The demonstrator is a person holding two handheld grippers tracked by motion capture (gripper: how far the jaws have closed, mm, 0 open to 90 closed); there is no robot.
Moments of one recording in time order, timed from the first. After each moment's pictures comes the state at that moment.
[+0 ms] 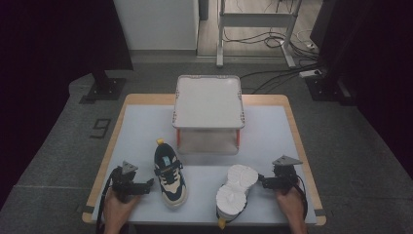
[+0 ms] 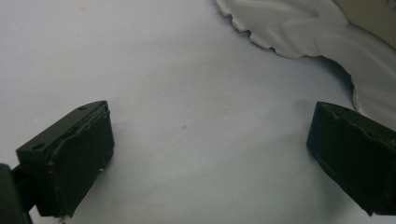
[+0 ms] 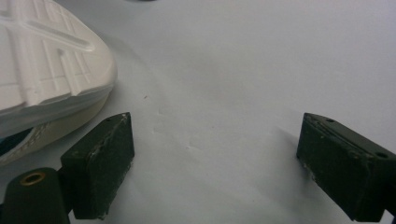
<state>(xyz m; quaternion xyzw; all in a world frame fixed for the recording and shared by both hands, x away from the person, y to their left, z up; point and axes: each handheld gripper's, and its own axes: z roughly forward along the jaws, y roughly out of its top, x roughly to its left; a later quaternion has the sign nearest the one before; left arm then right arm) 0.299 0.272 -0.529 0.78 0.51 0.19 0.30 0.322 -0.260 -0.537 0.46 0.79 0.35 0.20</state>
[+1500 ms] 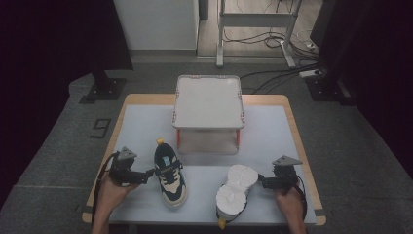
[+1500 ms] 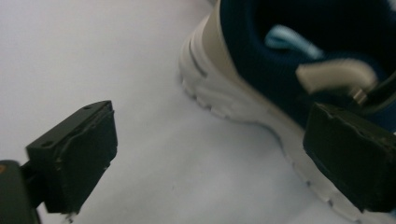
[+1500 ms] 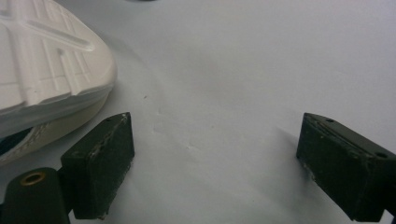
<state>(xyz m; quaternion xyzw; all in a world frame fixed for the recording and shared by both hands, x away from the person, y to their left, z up) 0.320 0.267 -0.466 0.82 0.45 0.16 0.33 0.322 -0.260 -0.537 0.46 0.79 0.35 0.20</state>
